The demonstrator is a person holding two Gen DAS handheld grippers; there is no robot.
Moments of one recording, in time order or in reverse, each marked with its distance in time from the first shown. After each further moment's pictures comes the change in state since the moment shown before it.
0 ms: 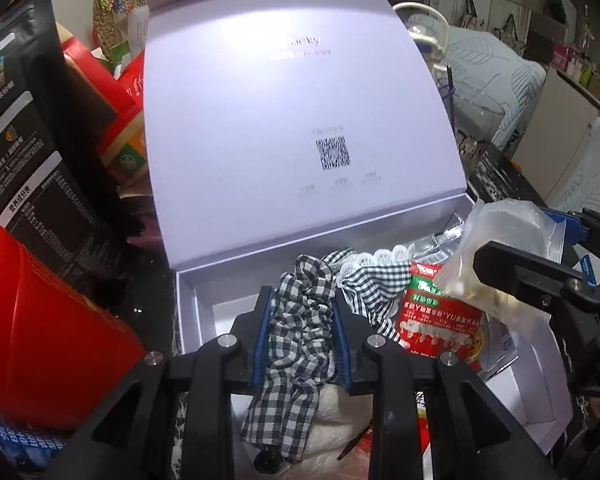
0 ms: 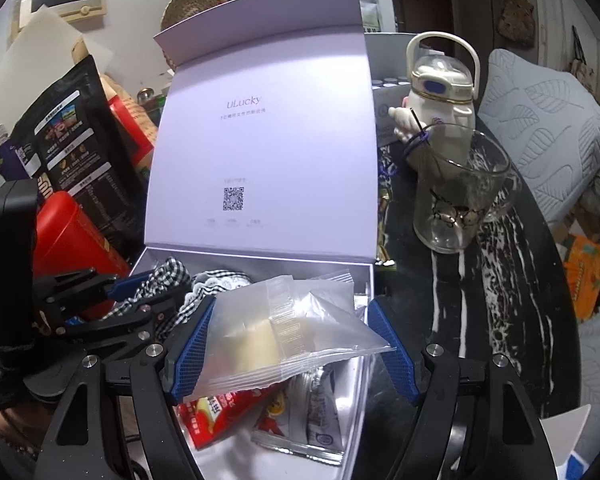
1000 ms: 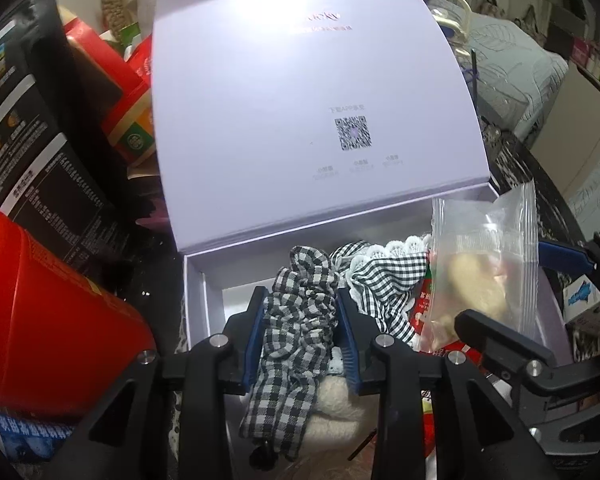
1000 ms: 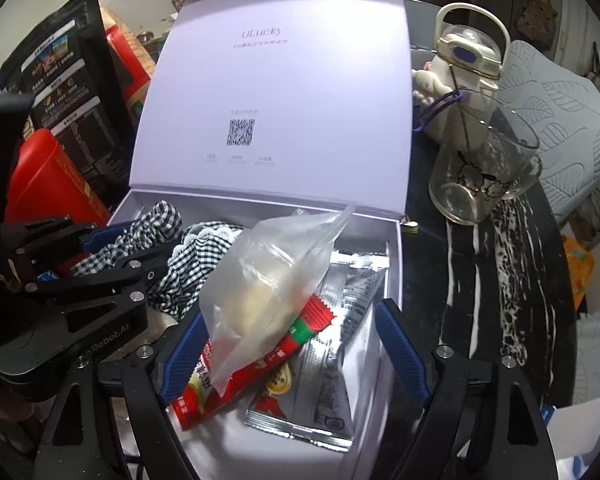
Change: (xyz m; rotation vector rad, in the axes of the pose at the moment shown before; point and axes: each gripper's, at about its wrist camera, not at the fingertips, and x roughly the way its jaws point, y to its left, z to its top) left arm 0.018 -0.011 0.005 -0.046 0.059 0.053; right arm 0.031 0.018 -0.013 -0.078 0.143 -0.067
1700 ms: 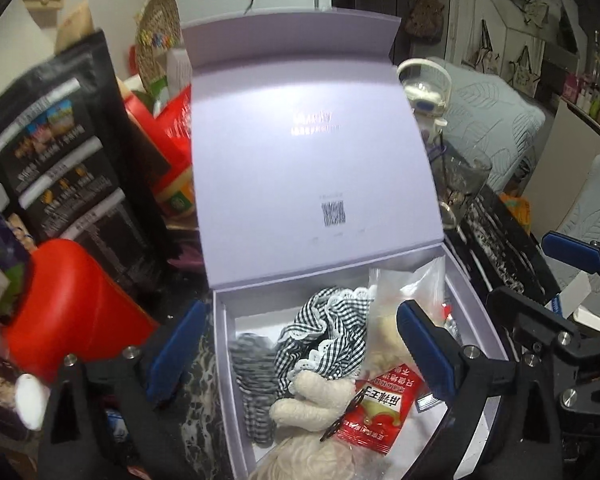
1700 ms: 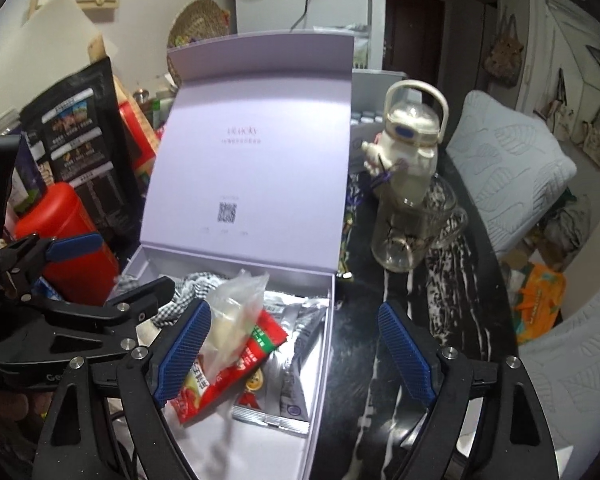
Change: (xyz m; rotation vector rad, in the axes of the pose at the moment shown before) left arm -0.077 0.006 0.001 -0.026 -0.191 -0.007; right arm -0.084 -0.006 0.002 -0.005 -0.195 -0.100
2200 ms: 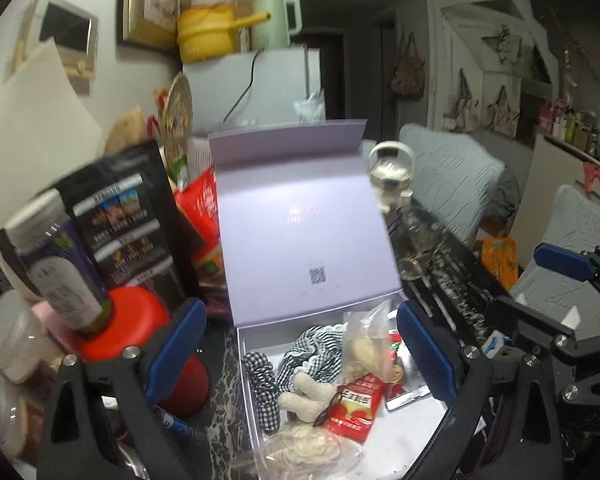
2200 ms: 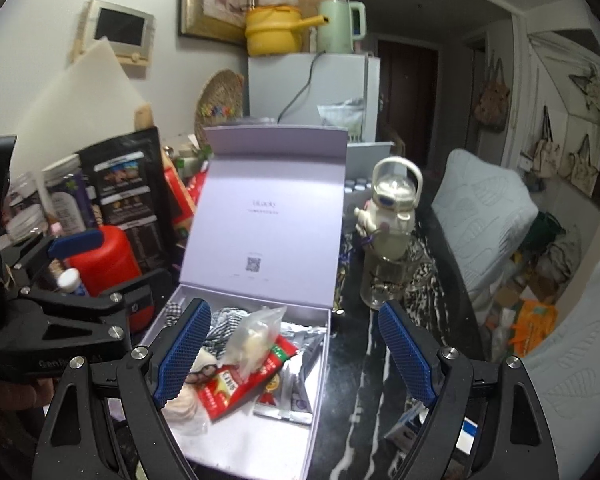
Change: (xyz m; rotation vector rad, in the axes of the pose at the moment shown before) left arm -0.106 -0.002 -0.008 0.030 -0.244 -0.011; right arm -0.095 0.013 -0.008 -0.015 -0.200 -0.005
